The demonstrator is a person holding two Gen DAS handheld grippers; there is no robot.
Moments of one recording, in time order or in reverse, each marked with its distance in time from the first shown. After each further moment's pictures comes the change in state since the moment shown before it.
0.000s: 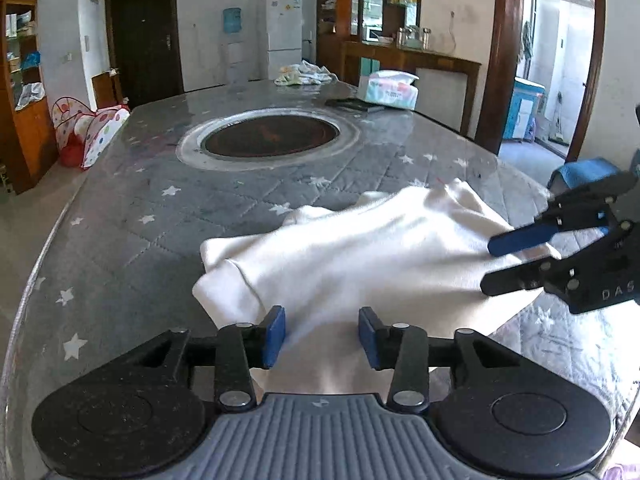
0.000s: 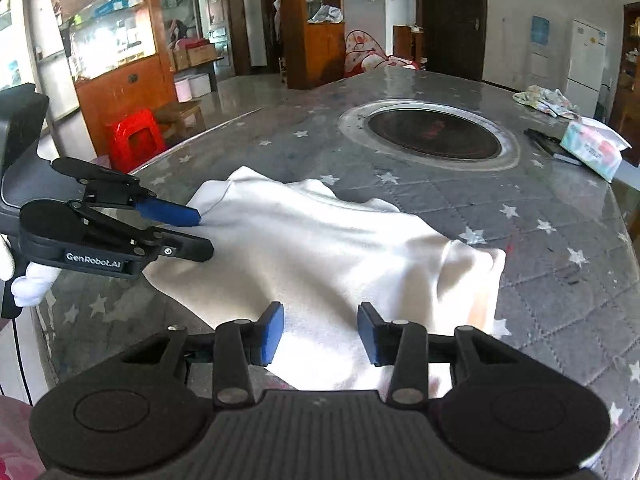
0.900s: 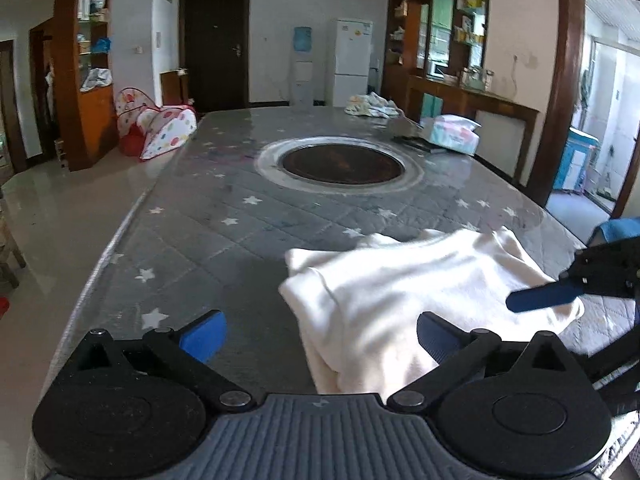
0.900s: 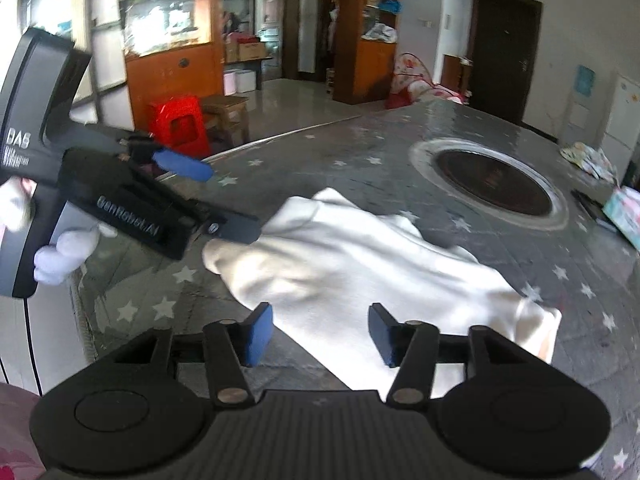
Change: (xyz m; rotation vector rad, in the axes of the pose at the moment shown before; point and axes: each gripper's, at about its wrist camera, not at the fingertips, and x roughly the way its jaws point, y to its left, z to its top) left arm -0.046 0.026 -0.007 -0.157 -0.083 0.150; right arm -0.005 0.074 0.013 -0.200 -0.037 0.052
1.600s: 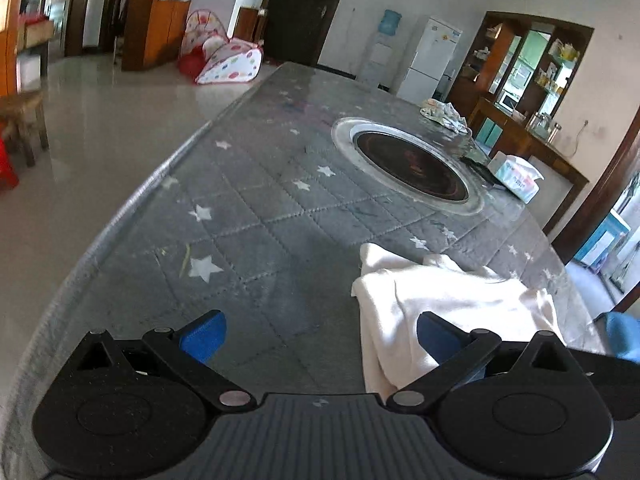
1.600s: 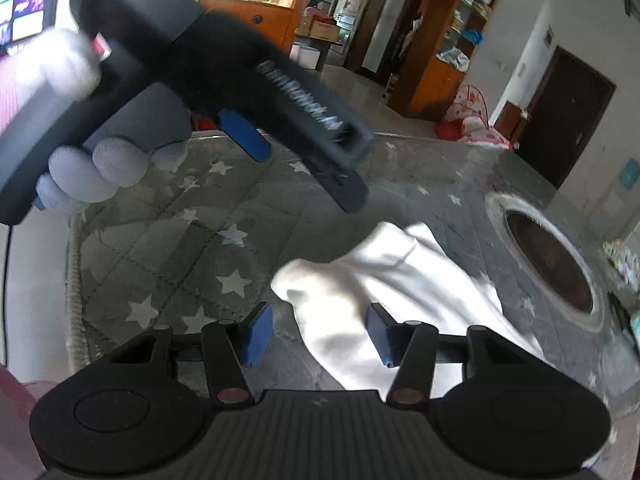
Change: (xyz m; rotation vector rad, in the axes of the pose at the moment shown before) left arm 0.011 0.066 0.002 -0.361 0.101 0.008; right arm 0.057 0.077 0.019 -0.329 0.027 -0.025
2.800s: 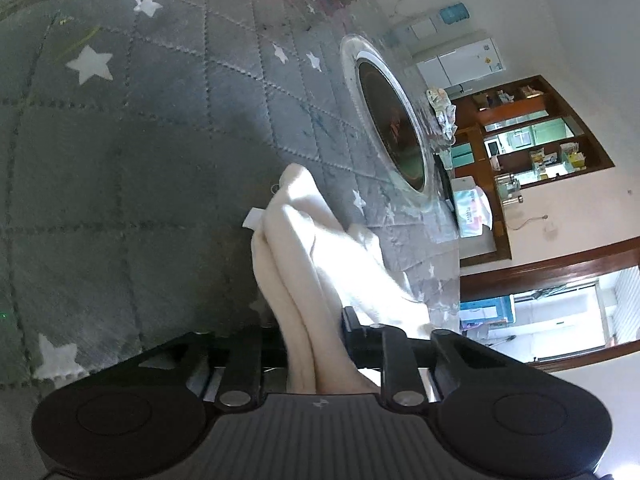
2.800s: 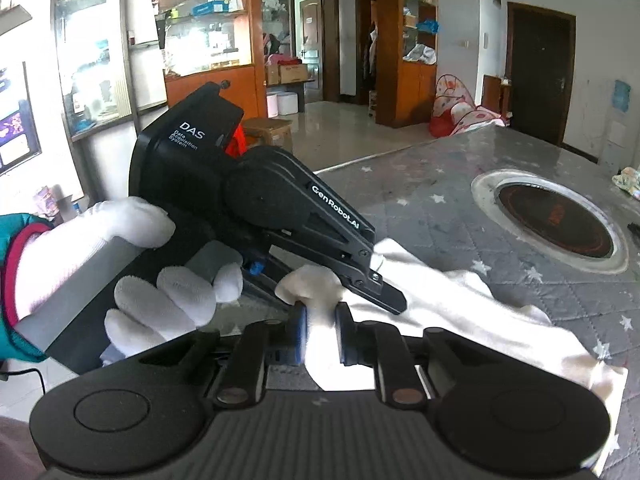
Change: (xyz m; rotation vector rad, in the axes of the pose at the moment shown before) left arm 0.075 0.005 -0.010 -0.576 0.265 -0.339; right arm -0.030 -0.060 -0.011 0.323 -0.130 0.137
